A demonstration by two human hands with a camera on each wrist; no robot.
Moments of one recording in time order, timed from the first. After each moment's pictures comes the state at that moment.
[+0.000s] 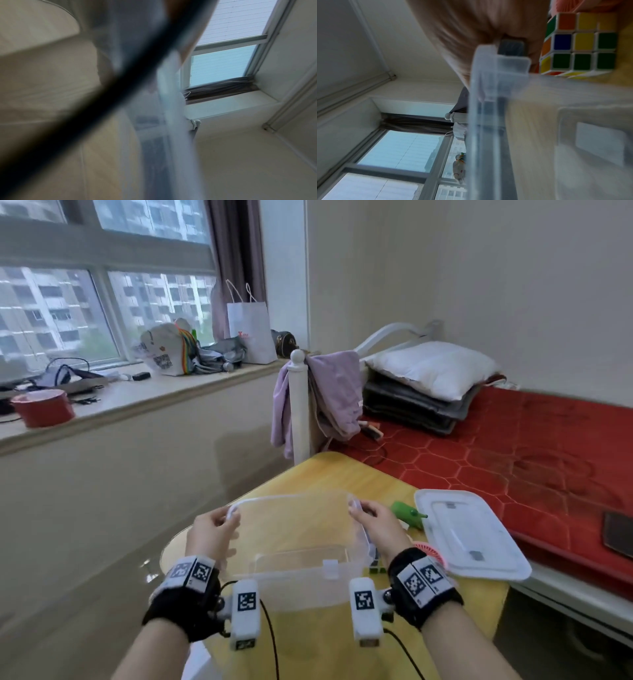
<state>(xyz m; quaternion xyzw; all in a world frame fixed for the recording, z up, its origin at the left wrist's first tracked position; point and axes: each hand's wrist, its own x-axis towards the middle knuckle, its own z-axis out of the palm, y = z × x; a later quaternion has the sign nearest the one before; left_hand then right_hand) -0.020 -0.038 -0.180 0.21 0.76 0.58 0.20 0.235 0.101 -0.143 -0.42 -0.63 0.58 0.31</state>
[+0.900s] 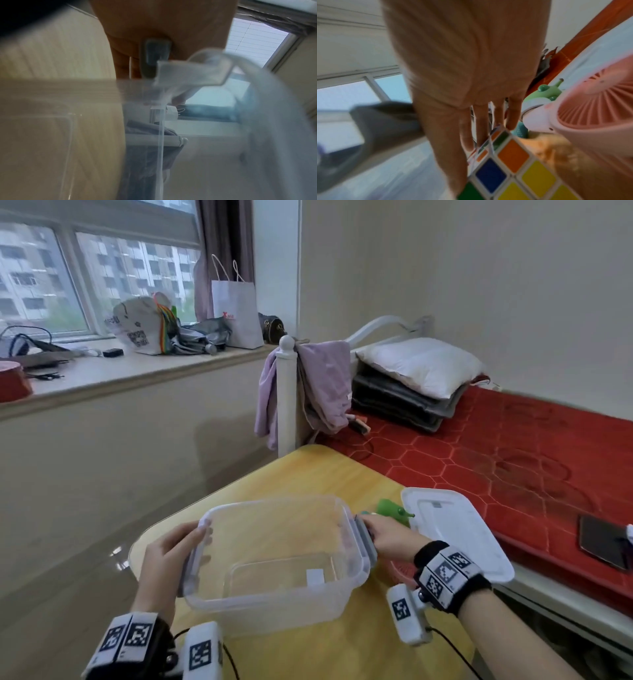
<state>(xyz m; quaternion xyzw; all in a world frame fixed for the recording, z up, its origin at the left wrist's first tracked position) 0.012 -0.090 -0.178 0.24 0.64 0.70 0.22 0.270 0.139 -0.148 -0.33 -0.86 0.38 0.04</state>
